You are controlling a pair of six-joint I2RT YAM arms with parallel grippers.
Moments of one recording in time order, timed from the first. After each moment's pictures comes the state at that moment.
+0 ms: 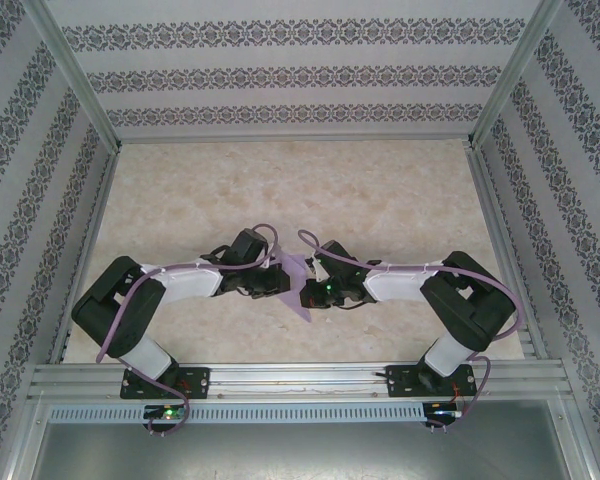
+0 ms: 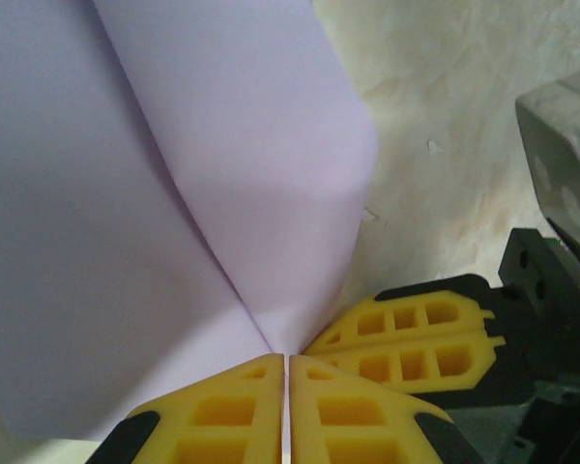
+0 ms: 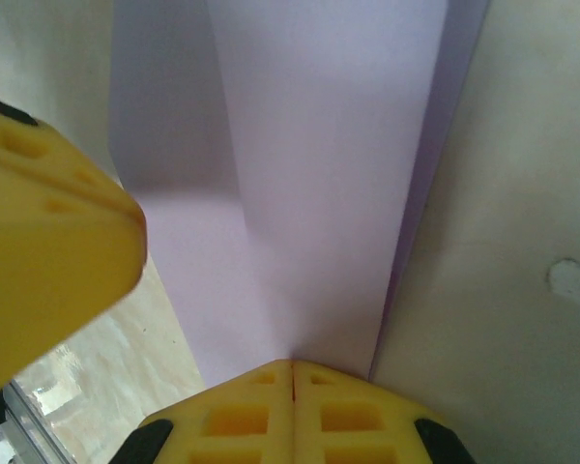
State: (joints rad) left arm -0.61 1.59 0.69 -0.03 0.50 -0.81; right arm 0.76 1.64 0.68 -0.08 -0.43 0.70
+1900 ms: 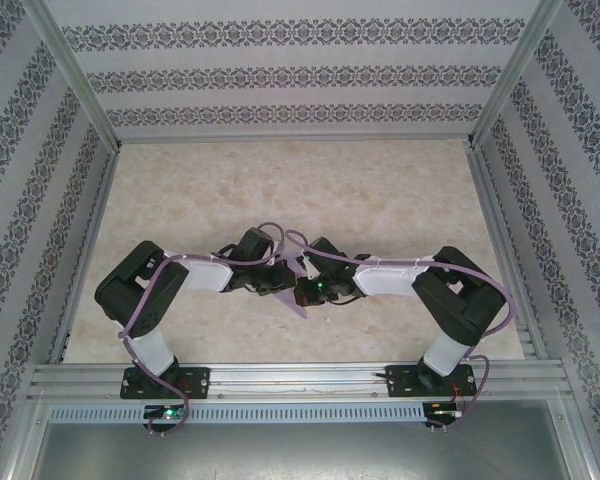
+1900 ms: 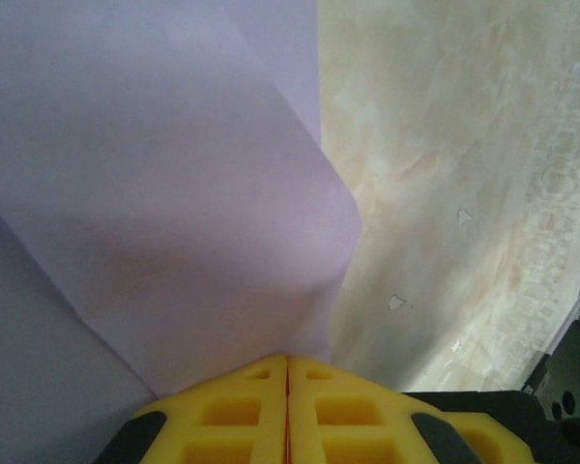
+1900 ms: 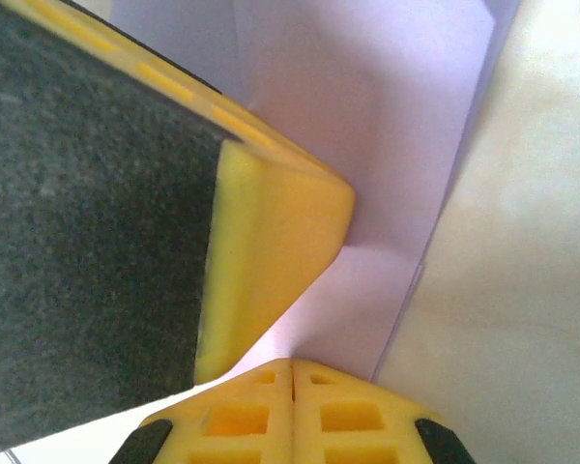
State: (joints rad) left arm -0.58 1.75 0.72 0.11 0.51 -0.85; right arm 0.80 1.70 0.78 -0.17 -0.37 0.62
